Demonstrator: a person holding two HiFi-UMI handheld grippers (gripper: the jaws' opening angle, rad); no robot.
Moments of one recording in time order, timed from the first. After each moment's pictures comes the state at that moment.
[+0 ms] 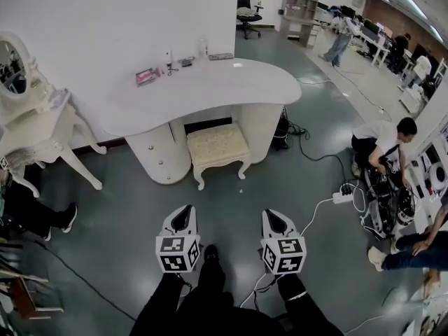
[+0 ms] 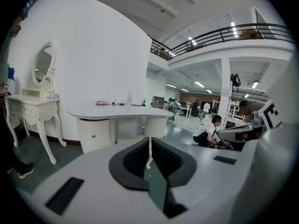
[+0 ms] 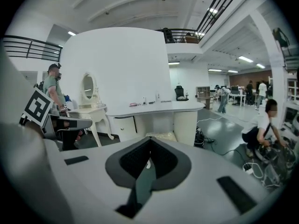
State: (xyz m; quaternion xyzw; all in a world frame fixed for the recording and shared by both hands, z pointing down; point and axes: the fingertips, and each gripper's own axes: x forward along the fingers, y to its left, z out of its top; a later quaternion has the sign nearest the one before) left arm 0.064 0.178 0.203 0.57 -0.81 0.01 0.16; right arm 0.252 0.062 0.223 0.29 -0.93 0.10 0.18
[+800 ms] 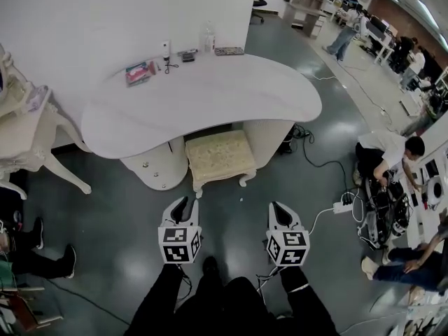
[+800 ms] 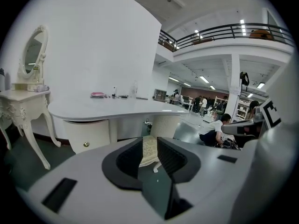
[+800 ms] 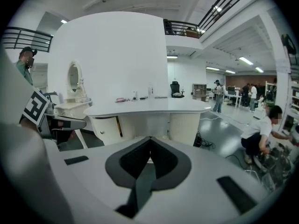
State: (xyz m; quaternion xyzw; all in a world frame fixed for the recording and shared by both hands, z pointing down) left arm -0.078 0.046 0.244 0.56 -0.80 0.02 0.21; right arm 0.128 -0.083 0.246 0.32 -0.92 0.09 0.22
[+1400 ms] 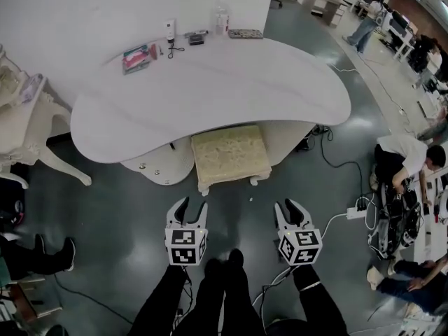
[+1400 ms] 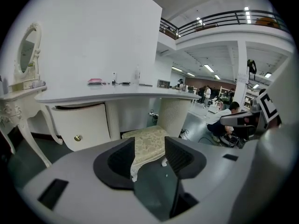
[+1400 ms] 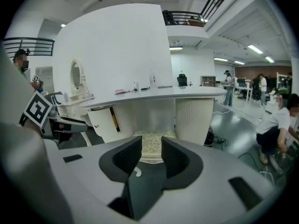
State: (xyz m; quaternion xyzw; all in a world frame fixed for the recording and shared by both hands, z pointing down) left arm -0.116 -0.011 0.336 0.54 -0.80 0.07 0.24; right arm 0.084 -0.161 0.336 0.26 -0.93 0.11 0.23
